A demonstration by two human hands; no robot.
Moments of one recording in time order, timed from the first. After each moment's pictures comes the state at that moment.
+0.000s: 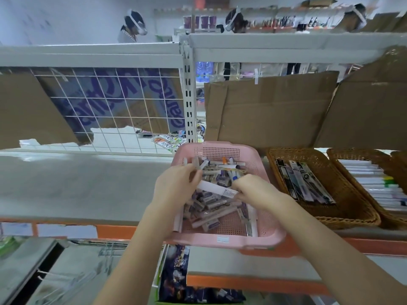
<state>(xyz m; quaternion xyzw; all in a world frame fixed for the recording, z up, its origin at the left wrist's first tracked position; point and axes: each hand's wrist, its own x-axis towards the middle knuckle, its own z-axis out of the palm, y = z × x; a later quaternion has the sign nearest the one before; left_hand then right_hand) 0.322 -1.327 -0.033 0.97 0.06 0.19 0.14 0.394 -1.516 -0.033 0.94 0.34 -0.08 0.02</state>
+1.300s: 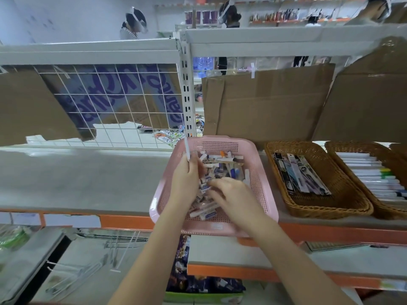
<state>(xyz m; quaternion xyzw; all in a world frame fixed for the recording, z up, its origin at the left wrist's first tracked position) 0.318 -1.369 -0.045 0.76 0.14 0.26 0.58 0.325 -1.503 -0.047 0.90 0.35 0.05 -0.26</state>
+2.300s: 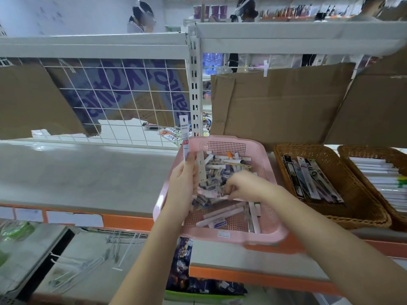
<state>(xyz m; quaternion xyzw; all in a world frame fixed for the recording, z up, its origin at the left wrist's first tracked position) 0.305 -1.352 -0.042 0.67 0.10 0.19 0.71 0.409 -1.499 -0.046 0.90 0.39 -0.16 -0.08</state>
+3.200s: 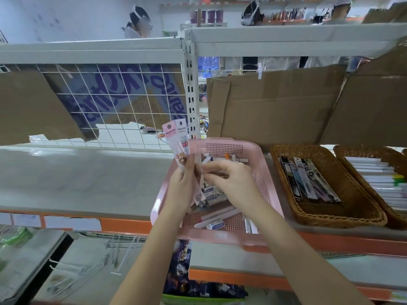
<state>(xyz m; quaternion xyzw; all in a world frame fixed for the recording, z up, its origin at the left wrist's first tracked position) 0.308 -1.358 -0.043 0.70 0.10 0.23 0.67 0.344 -1.484 -0.018 0.77 0.30 -0.01 -0.56</state>
